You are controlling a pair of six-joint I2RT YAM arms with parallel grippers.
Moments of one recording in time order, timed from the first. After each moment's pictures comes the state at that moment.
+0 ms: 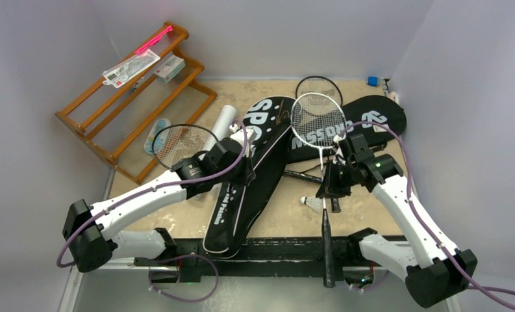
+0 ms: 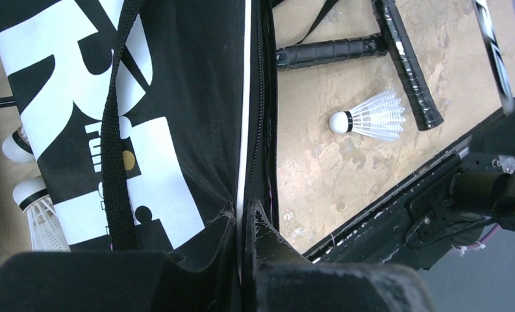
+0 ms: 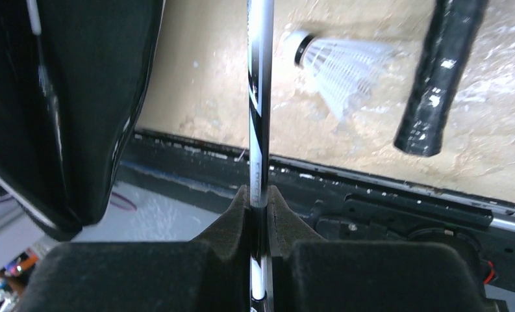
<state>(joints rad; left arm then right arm) -0.90 1.21 0.98 -0.46 -0.08 -0.54 0.34 1.01 0.96 -1.12 -0.27 0.53</state>
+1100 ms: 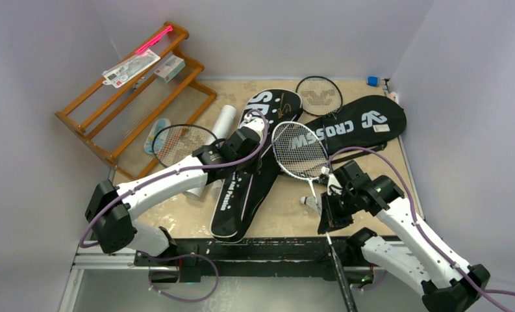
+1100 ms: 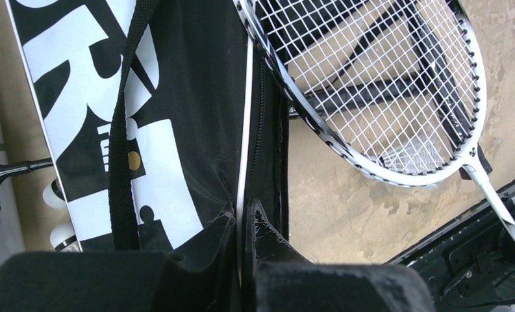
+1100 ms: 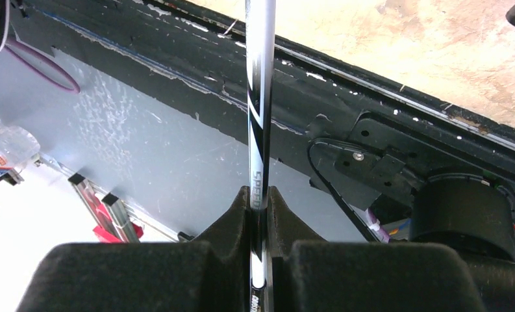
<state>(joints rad) -0.89 1.43 1.15 -0.46 -0.18 -0.47 0.55 0.81 0.79 -1.30 -0.42 0.46</state>
